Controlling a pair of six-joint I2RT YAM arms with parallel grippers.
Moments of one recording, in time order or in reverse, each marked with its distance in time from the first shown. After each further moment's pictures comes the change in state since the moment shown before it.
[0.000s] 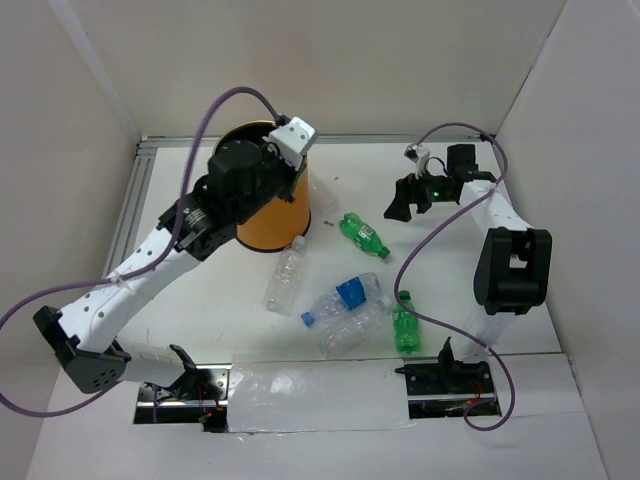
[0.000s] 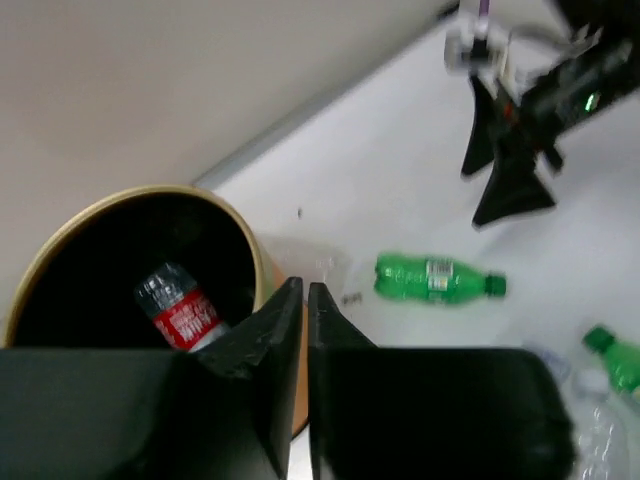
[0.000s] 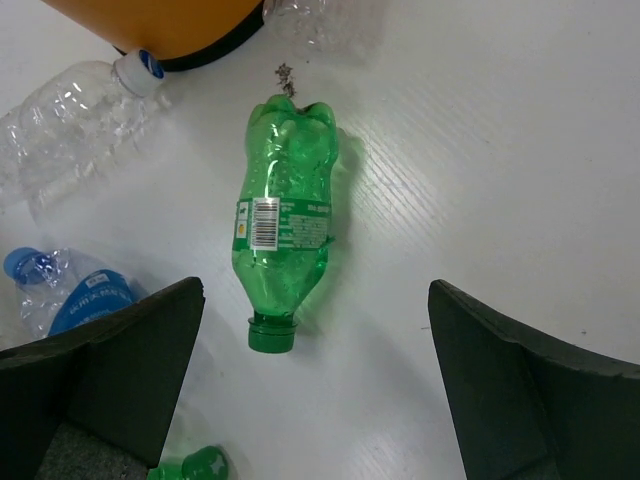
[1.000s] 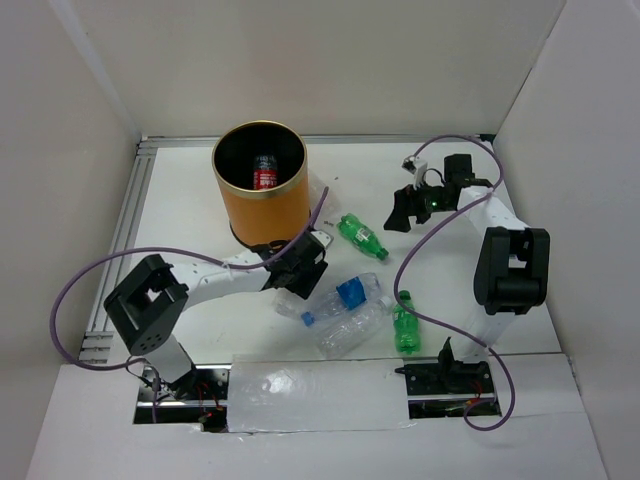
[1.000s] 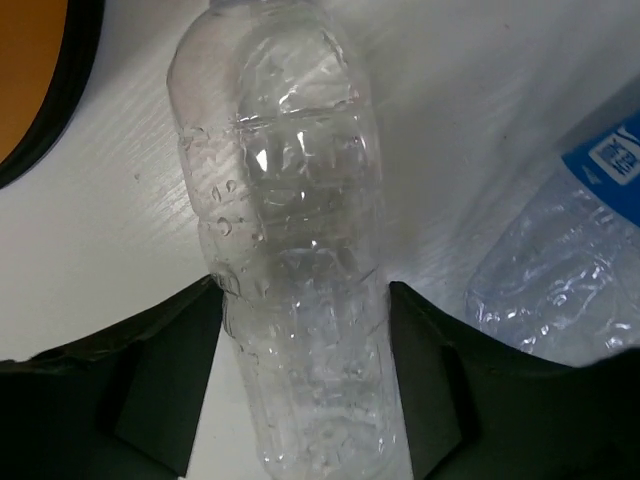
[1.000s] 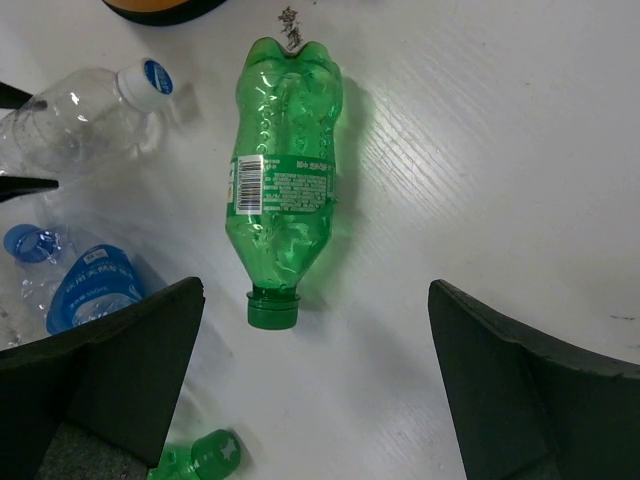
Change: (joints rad) left arm -0.080 0.311 -0.572 -0.057 -0.006 -0.377; right arm 0.000 0.000 -0.079 -0.011 0.017 -0.018
